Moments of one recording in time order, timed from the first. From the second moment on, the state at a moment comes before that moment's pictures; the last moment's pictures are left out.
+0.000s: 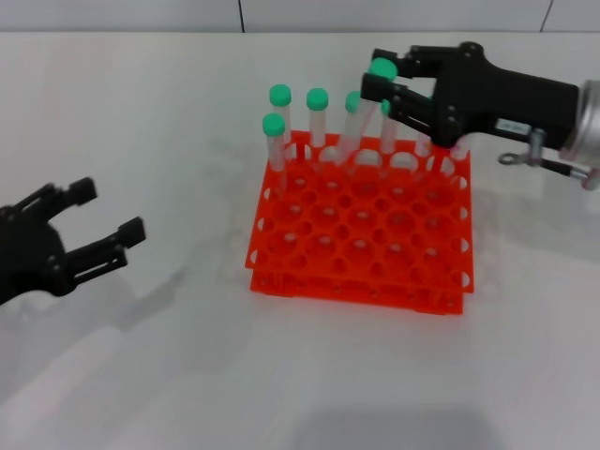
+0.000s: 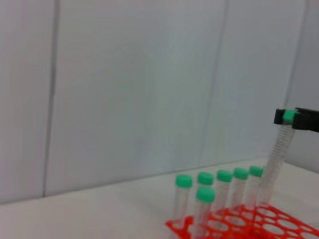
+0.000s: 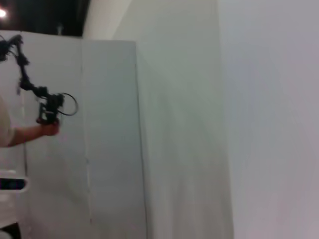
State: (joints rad) left arm 0.08 -2.08 1.08 1.06 1.43 1.40 -1.37; right arm 0.71 2.01 -1.04 -0.38 -1.35 -1.49 1.05
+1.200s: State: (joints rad) left arm -0.01 -2.08 1.00 0.94 1.48 1.42 -1.31; right arm 0.81 2.03 -1.24 -0.31 -1.20 -1.22 1.12
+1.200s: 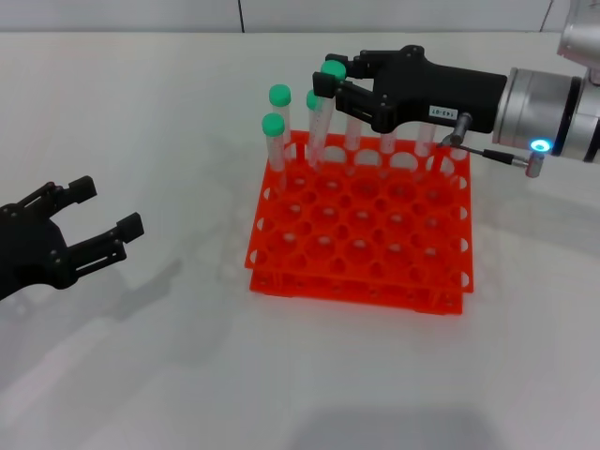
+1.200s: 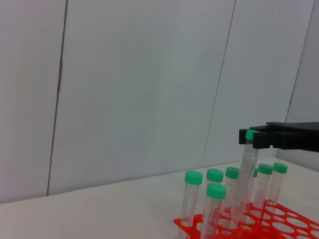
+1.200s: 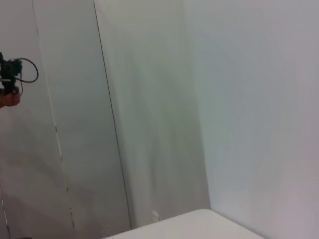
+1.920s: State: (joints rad) left arm -0.01 -2.08 0.96 0.89 1.46 1.42 -1.25; right arm 0.81 2.03 -1.36 -0.32 -1.12 -1.15 1.08
